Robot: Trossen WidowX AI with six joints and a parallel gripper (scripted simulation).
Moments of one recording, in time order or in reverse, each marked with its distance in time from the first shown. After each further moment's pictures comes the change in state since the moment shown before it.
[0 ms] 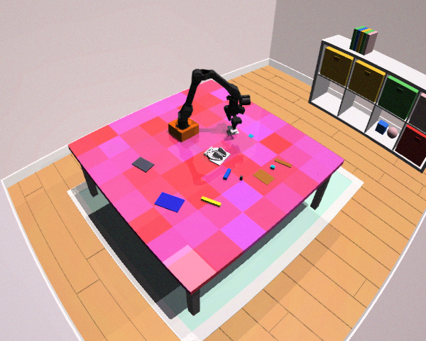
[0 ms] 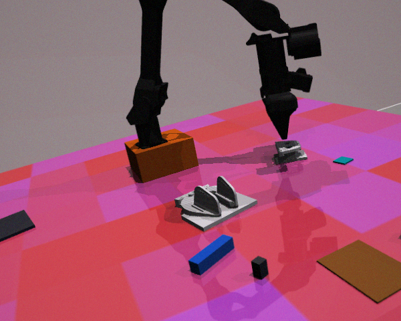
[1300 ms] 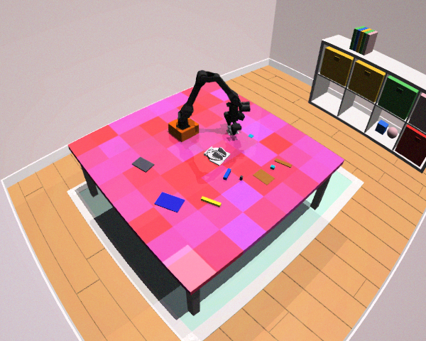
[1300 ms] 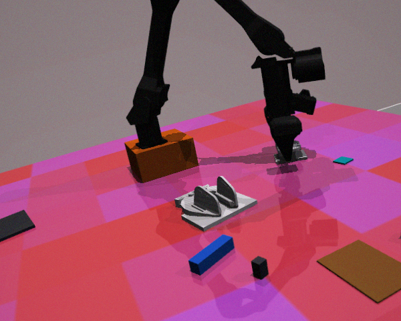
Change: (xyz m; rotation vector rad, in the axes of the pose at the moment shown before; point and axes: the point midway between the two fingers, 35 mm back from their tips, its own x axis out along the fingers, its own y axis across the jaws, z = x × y) arm 0.049 0.000 0.002 -0.003 0.001 0.000
